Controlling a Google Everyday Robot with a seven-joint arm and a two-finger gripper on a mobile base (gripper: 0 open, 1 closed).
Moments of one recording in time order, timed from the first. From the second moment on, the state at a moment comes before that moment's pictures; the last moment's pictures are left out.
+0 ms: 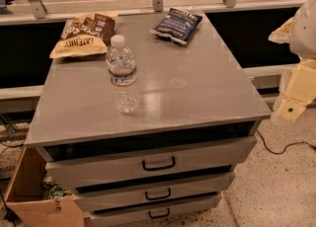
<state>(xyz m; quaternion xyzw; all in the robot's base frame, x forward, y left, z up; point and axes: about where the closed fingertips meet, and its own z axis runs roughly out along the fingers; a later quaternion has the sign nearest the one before) 0.438 -0.217 0.977 -0.60 0.78 -0.03 0.16</state>
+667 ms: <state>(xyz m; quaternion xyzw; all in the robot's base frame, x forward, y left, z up) 0.463 -0.190 0.956 -0.60 0.77 0.01 0.19</state>
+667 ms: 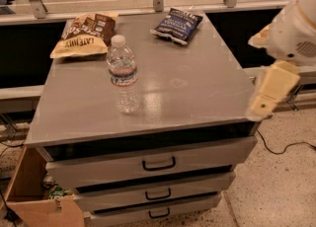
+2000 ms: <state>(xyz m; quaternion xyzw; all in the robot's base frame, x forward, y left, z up) 0.598 0.006 0.884 -0.54 0.67 0.31 0.41</state>
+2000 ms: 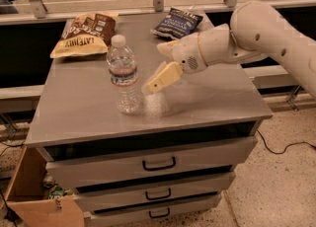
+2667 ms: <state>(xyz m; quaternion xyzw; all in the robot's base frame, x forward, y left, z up) 0.584 0.058 0.900 -0.54 0.62 0.37 0.43</state>
